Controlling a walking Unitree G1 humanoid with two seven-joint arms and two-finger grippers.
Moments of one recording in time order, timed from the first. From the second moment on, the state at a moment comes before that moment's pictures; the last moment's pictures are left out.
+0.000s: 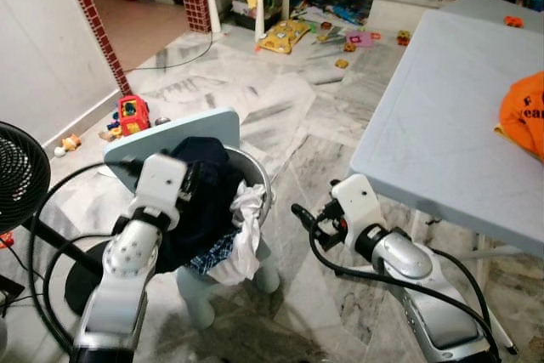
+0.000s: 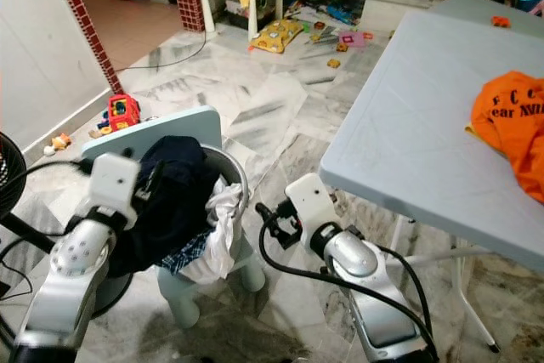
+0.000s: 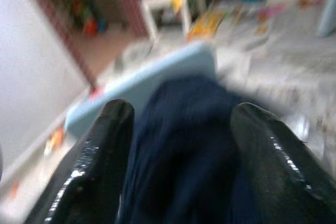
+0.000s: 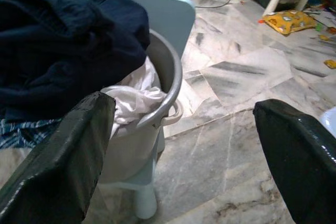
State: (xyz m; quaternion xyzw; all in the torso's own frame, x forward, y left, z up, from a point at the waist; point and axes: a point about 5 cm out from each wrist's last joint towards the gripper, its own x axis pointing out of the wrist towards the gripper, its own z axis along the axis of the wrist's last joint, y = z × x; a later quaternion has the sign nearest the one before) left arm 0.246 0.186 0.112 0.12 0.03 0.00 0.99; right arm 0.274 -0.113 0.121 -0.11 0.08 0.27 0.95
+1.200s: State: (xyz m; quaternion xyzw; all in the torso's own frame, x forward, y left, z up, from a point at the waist) left arm 0.192 0.216 0.049 0.00 0.19 0.14 0.97; right arm 0.277 -0.119 0.117 -0.10 0.10 0.27 0.95
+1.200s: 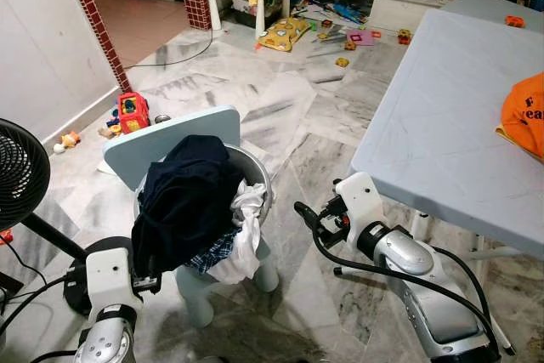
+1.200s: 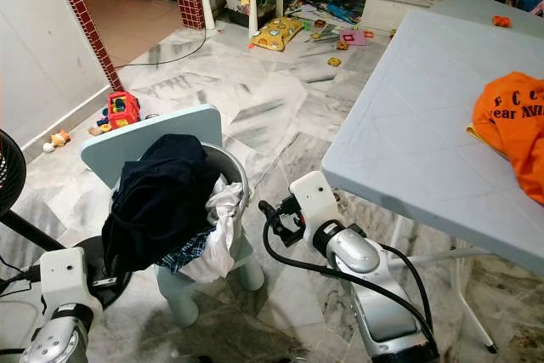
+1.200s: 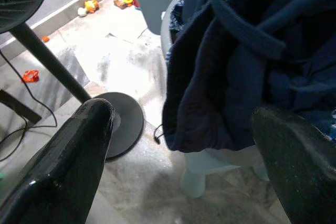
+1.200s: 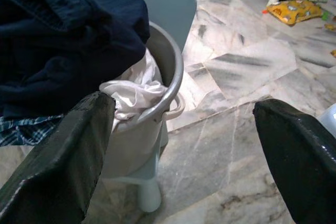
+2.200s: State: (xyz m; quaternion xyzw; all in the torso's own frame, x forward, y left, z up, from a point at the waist) left arm 0.200 0.217 0.057 0.00 0.16 0.15 0.98; right arm 0.275 -0.113 0.115 -0.11 0.10 0.29 0.94
